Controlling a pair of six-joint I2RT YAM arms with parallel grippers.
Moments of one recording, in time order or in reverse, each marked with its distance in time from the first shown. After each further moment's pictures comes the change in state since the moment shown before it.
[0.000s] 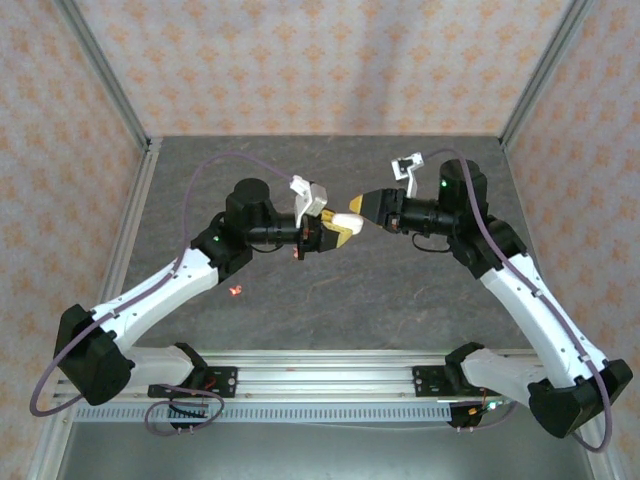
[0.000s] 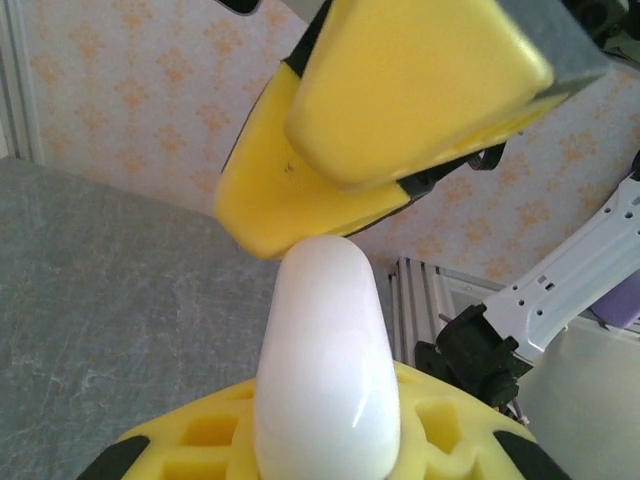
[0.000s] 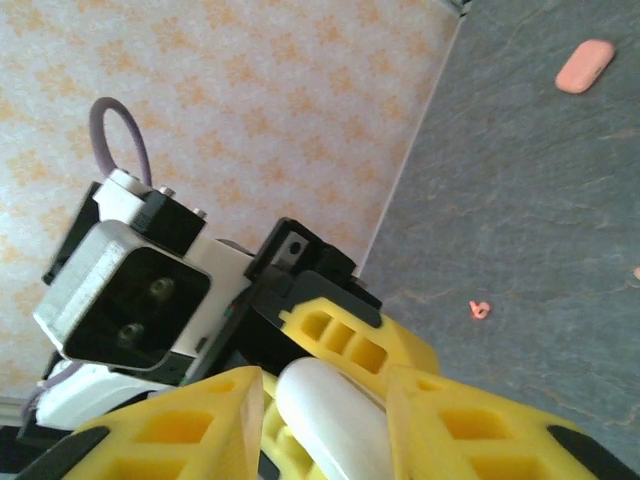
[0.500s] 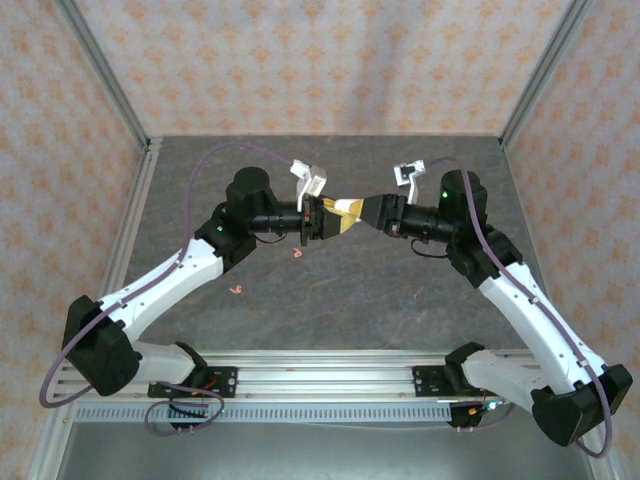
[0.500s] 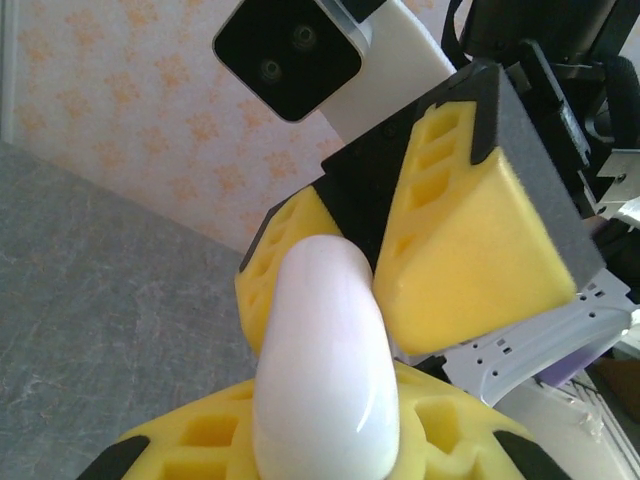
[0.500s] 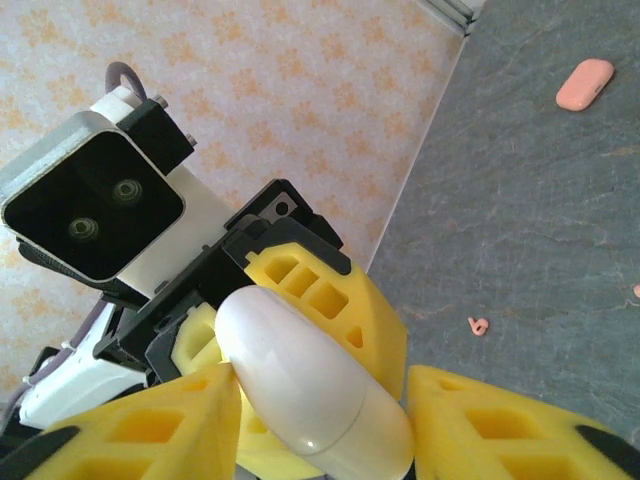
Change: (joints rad) left arm 0.029 0.068 0.071 0.062 0.058 -0.224; right arm -0.002 -0.043 -0.120 0.155 0.006 0.036
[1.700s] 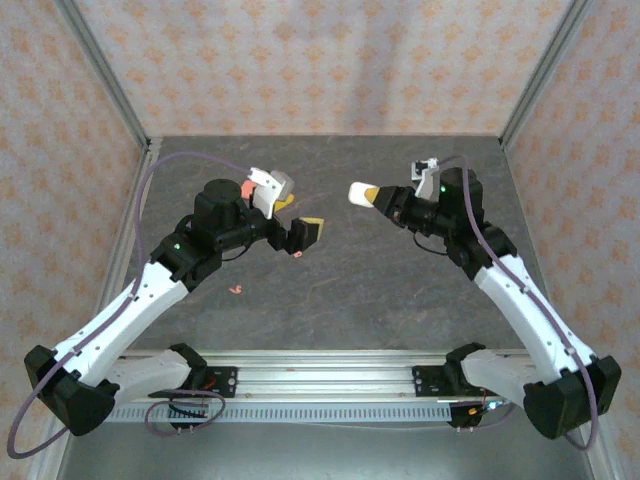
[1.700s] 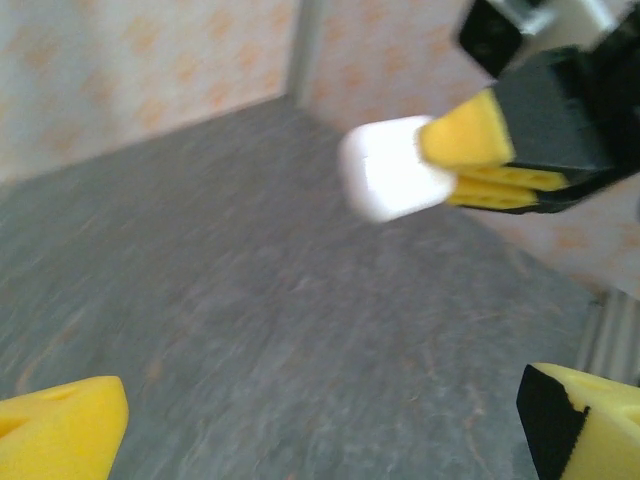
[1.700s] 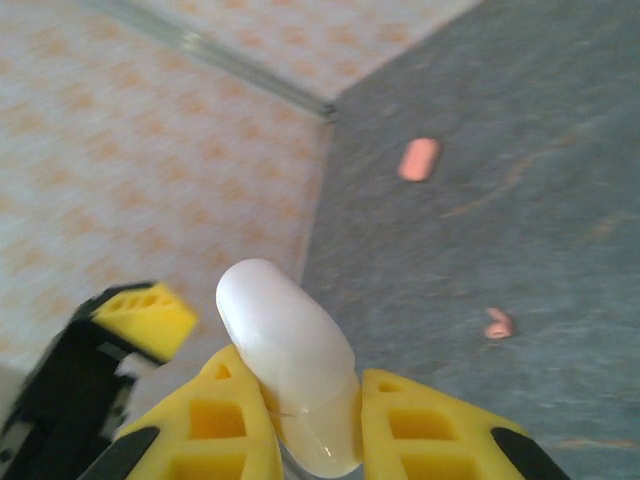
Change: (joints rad) left arm 0.054 -0.243 -0.019 -0.483 -0.544 0.211; right arm -0.114 0.077 -0.037 -0.042 0.223 0.014
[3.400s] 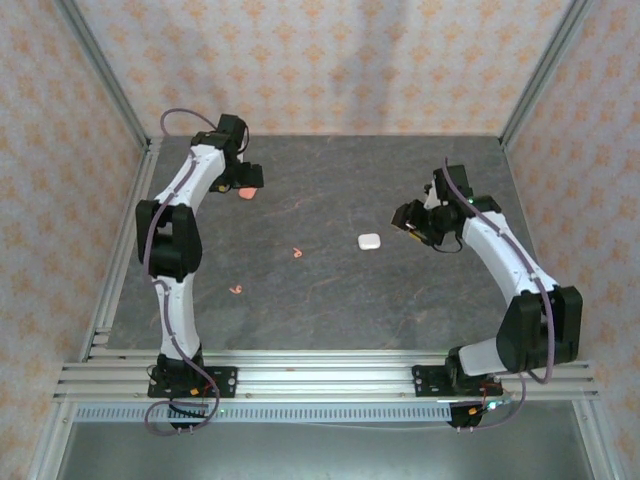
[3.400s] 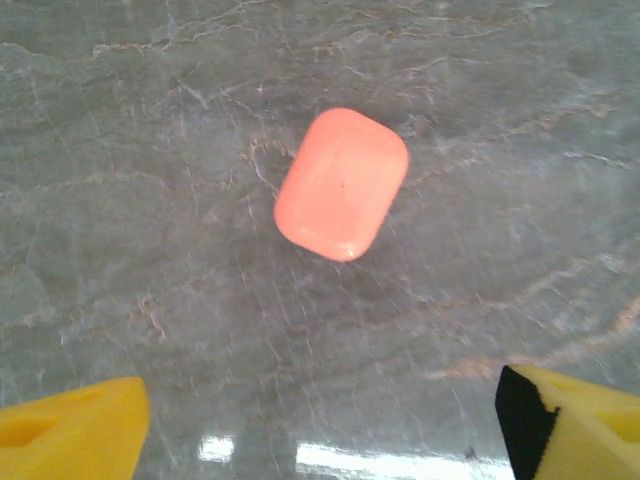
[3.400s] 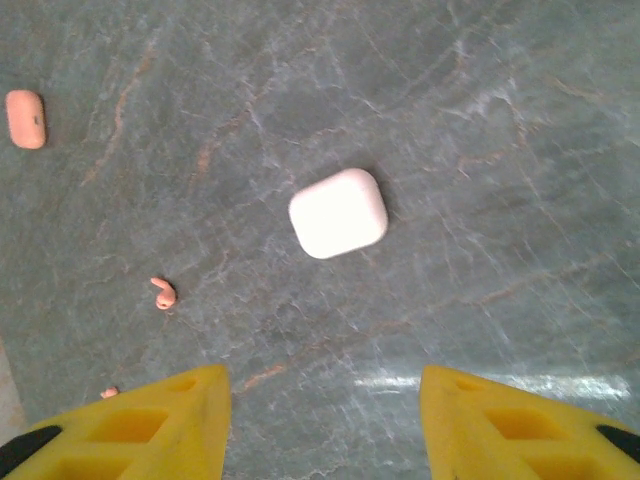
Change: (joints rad) left arm 0.449 1.085 0.895 -0.679 -0.358 -0.094; right arm -0.184 0.293 0.069 -0.436 0.148 -0.269
